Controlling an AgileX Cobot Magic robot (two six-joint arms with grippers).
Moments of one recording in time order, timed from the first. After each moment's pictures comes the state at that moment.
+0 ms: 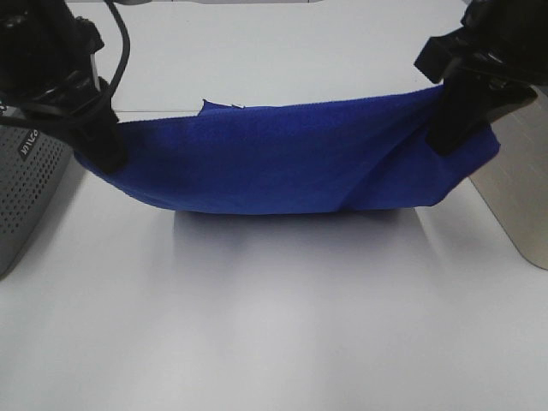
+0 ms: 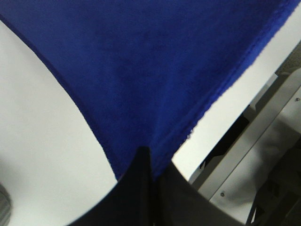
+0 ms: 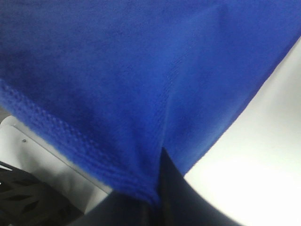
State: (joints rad) left arm -0.44 1.60 -1.37 -0.23 1.21 0.42; right arm 0.30 1.52 -1.31 0.25 1.21 -0.26
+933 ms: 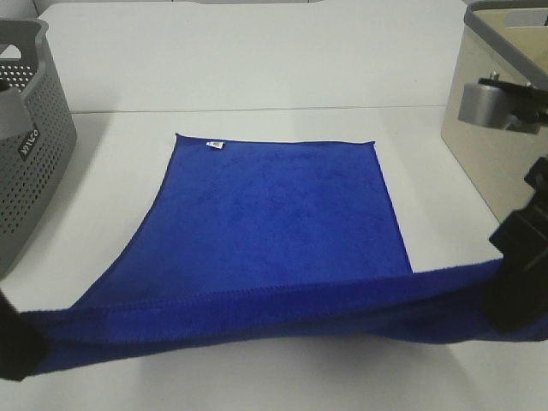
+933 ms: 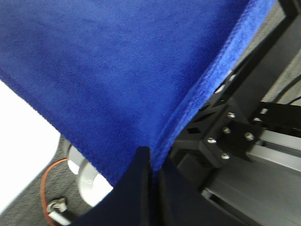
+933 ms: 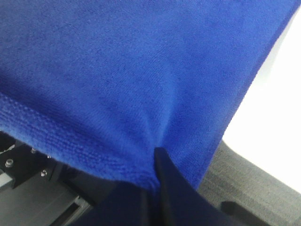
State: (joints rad) left arm -0.45 1.14 -0.81 -0.54 1.20 0.36; right arm 0.31 1.22 -0.82 0.37 1.21 -0.25
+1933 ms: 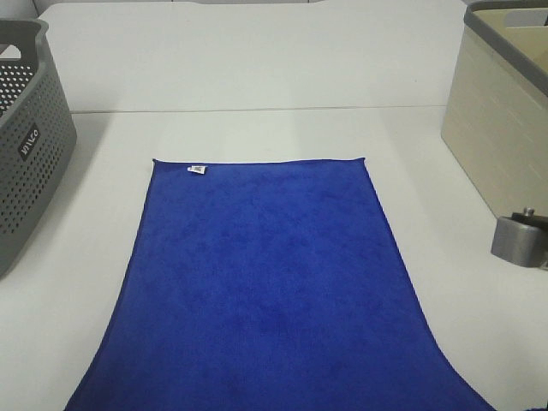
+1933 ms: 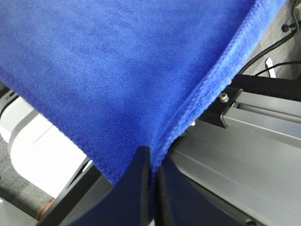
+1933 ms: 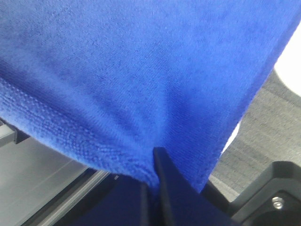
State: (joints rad) left arm -0.45 1.04 -0.52 -0.70 1.18 0.36; right arm 0.31 1.08 -0.54 0.45 1.21 -0.28
